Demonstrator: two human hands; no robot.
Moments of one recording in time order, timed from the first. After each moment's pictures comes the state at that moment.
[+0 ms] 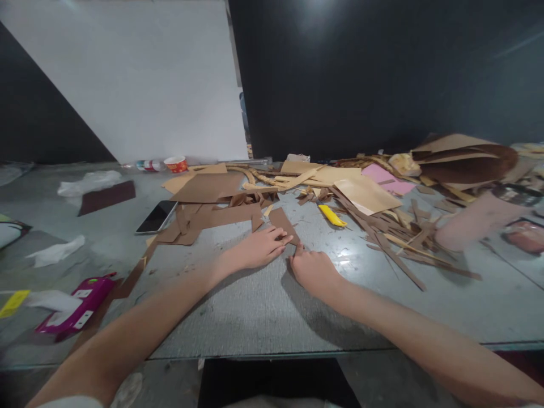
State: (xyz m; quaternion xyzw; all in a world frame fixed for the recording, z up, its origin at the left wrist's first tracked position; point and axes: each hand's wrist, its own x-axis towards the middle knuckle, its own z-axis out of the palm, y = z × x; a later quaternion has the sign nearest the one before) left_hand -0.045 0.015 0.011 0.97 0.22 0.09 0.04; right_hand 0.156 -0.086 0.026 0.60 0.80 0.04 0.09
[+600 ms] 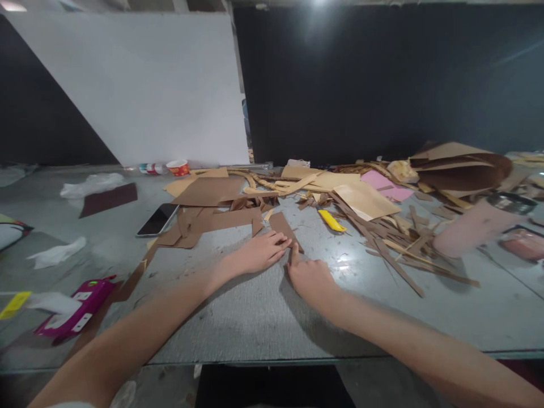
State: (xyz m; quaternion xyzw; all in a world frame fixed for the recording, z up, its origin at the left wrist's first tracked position) left_hand -0.042 0.016 0.003 0.97 0.22 0.10 -0.02; right_hand 0.149 -0.090 0.018 0.60 0.79 0.06 0.12
